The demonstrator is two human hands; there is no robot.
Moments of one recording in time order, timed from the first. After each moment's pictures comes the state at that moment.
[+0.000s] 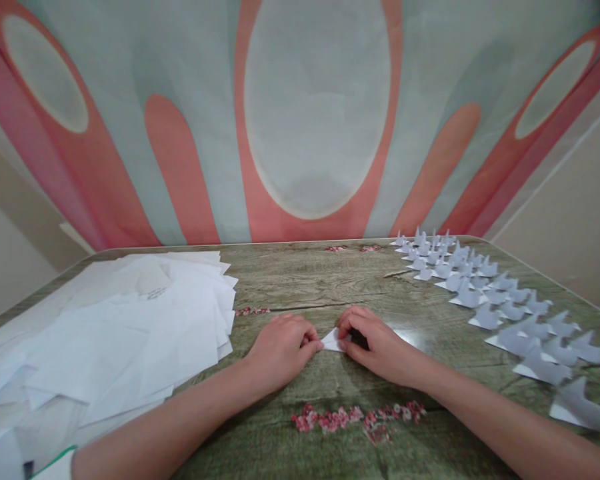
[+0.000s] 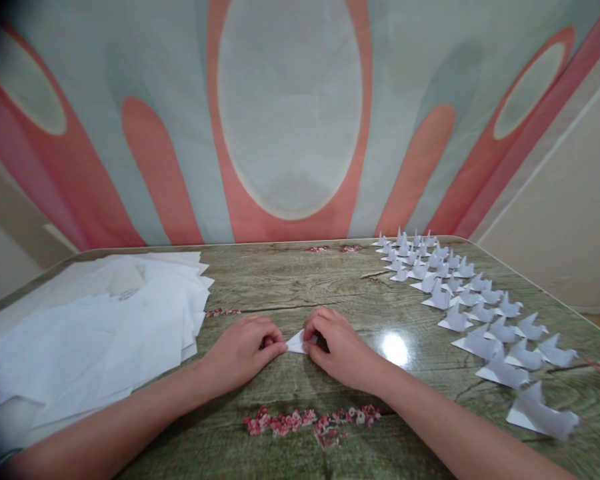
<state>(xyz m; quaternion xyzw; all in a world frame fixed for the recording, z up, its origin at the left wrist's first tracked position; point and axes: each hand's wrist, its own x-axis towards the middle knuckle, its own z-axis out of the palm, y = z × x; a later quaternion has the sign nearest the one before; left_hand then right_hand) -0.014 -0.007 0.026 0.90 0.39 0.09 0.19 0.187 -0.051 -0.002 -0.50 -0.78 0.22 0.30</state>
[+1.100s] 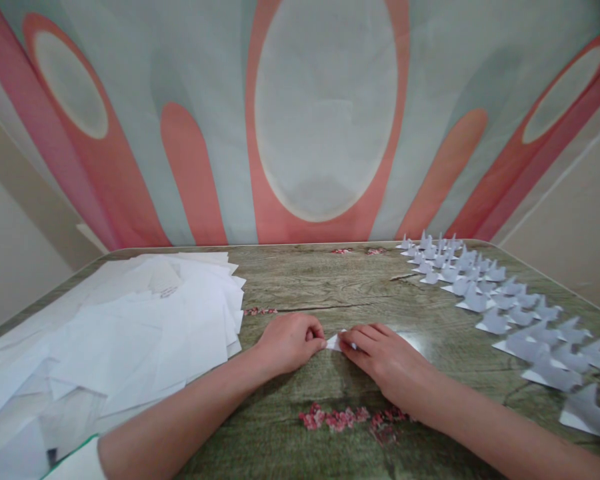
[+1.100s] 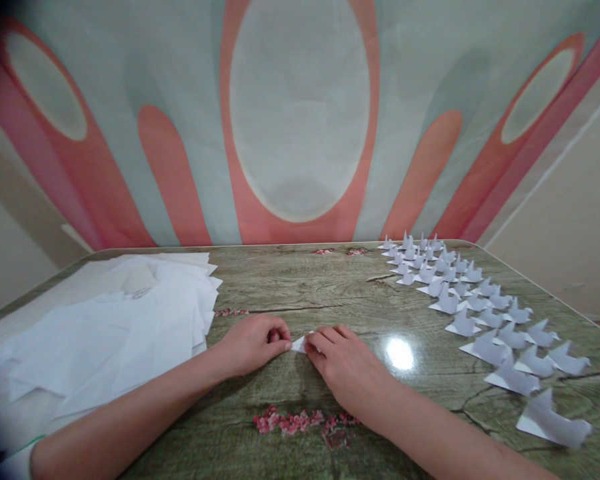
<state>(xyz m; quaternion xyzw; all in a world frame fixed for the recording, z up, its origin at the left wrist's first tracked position) -0.016 0.006 0.020 0.87 0.42 0.05 0.24 0.178 -0.074 0.008 -0.43 -0.90 -0.05 0.07</state>
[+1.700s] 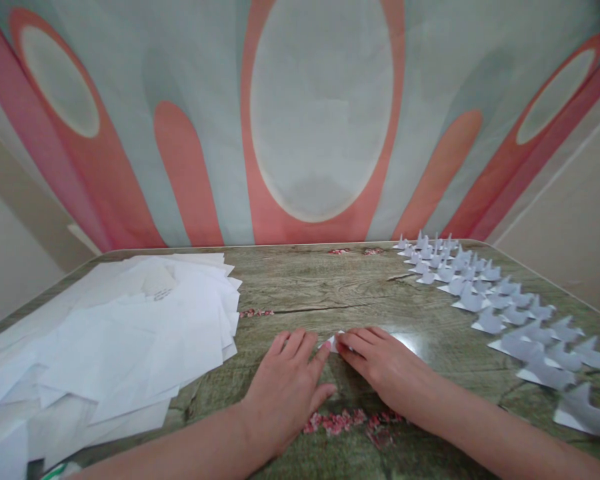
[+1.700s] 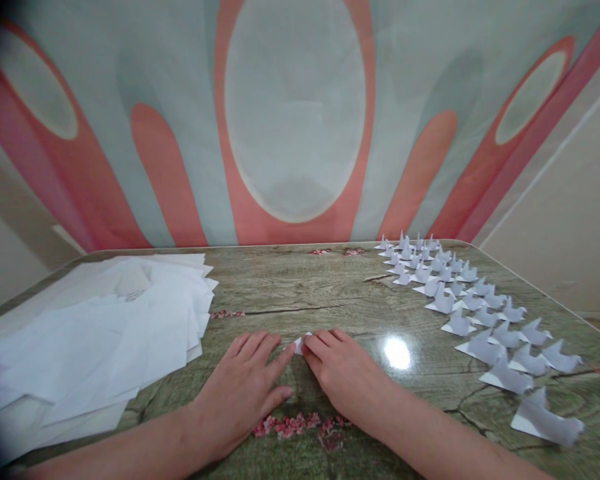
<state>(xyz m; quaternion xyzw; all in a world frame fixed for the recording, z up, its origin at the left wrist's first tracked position) -0.021 -0.054 0.019 0.94 0.35 0.04 -0.04 0.178 -0.075 0.004 -0.43 -0.90 -0.07 0.06</state>
